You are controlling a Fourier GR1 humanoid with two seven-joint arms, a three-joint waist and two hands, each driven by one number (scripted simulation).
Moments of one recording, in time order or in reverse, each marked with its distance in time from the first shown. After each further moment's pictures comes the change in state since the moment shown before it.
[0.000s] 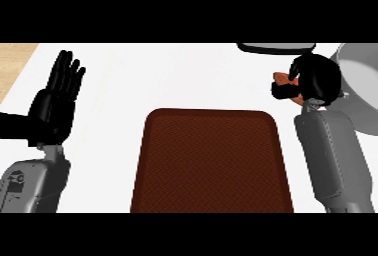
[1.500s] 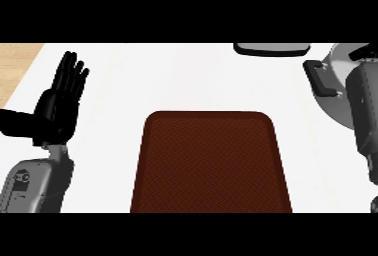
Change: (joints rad) left arm -0.004 -0.016 -0.004 0.012 -0.012 0.011 0.015; right arm -0.330 -0.220 -0.326 0.467 0.601 -0.256 0.670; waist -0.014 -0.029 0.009
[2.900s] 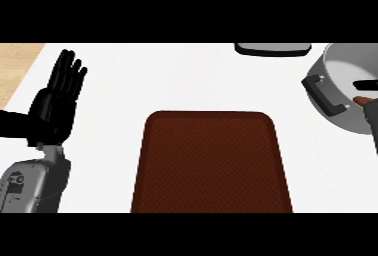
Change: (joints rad) left arm 0.002 0.002 0.009 -0.038 0.008 -0.019 0.035; right arm 0.080 -0.108 -0.327 0.297 -0.473 -0.460 -0.489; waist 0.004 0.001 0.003
